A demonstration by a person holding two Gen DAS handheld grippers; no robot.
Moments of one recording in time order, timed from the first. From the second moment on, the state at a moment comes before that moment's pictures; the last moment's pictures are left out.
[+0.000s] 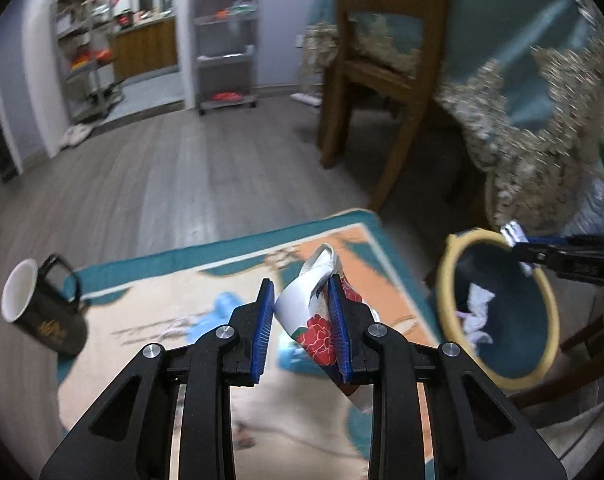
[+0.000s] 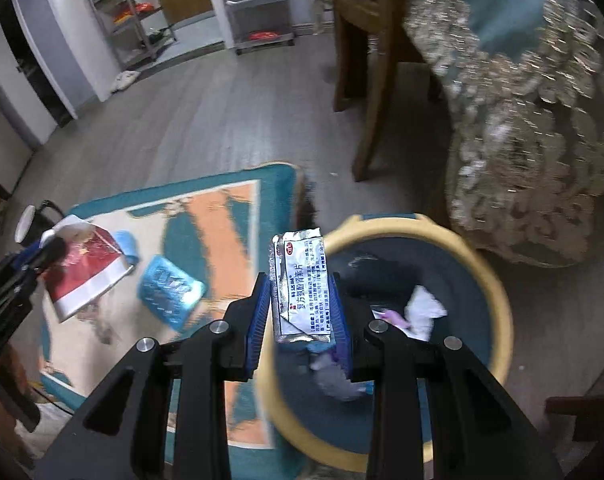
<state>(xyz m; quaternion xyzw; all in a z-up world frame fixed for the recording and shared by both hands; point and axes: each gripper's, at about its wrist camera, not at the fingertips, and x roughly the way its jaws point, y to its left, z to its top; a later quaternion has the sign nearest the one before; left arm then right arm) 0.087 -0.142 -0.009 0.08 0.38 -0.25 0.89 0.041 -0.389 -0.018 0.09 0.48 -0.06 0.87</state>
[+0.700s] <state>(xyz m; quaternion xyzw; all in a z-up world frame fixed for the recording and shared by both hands) 0.045 -0.292 -0.061 0.13 0.42 -0.40 0.81 0.014 -0.451 -0.047 0.11 0.53 -0.10 0.83</state>
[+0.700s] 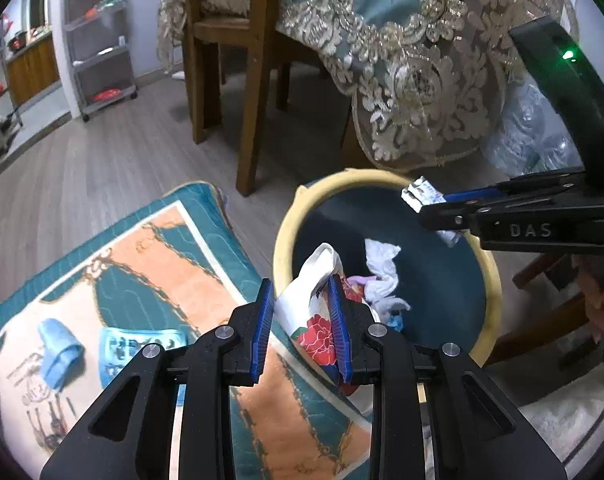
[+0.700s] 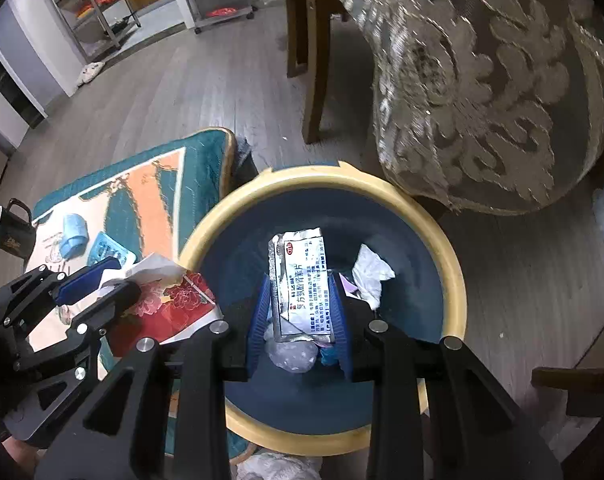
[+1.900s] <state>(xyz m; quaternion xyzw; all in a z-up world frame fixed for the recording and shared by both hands) 0.086 -0.107 0.026 0.16 0.39 -0.28 0.86 0.062 -0.331 0.000 0.04 0.46 -0.04 0.88</state>
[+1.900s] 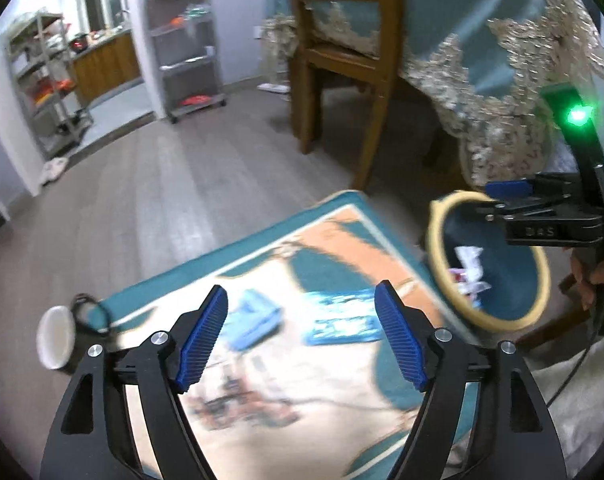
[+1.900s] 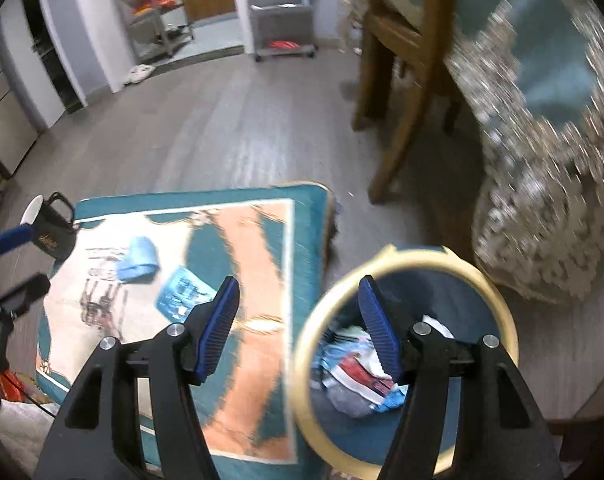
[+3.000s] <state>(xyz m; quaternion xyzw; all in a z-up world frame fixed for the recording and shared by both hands) 0.168 -0.042 -0.069 0.18 0.47 -0.25 0.83 0.122 -0.217 -0.113 -0.11 0.54 0.11 0.82</state>
